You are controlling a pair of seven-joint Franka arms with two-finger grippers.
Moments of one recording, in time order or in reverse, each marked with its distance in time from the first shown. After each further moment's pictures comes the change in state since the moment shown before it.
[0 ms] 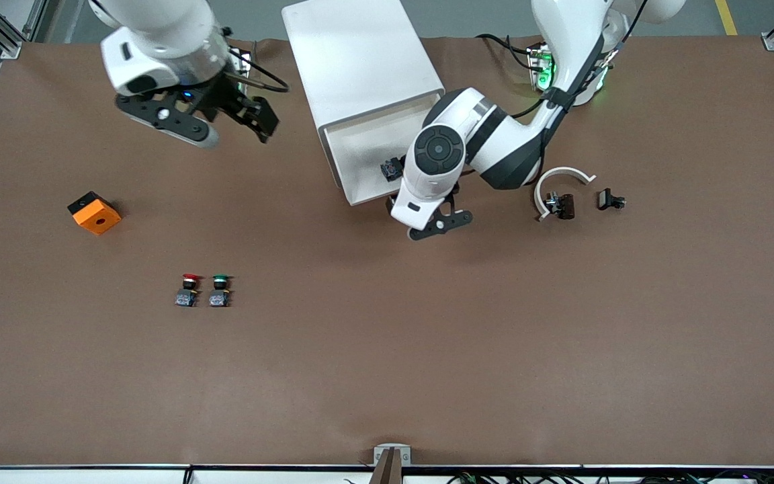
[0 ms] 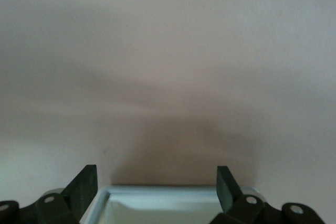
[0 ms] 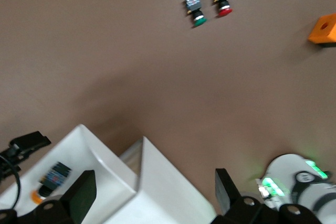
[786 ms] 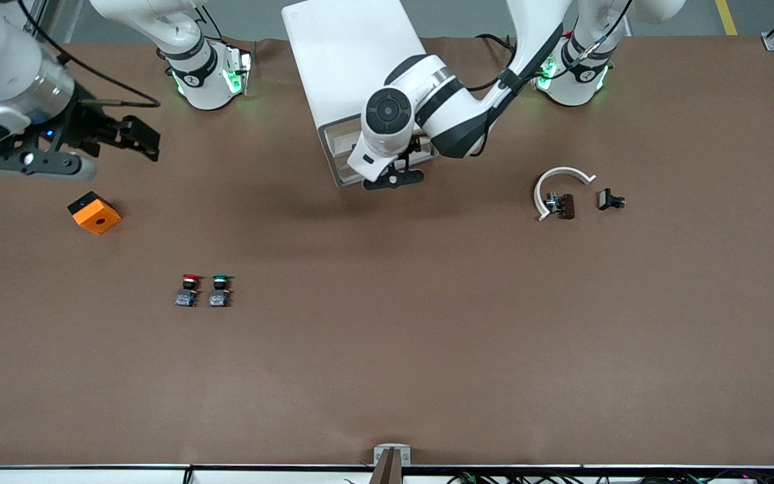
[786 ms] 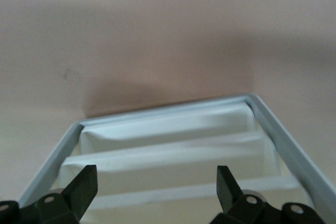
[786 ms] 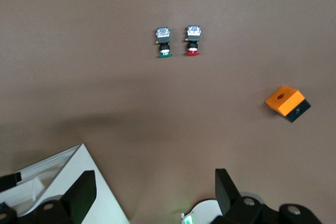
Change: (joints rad) left arm -0.016 0.001 -0.196 -0.057 -0.030 0.000 -0.001; right arm -0.324 -0.064 0.000 -0.139 -0.023 0.076 -0.619
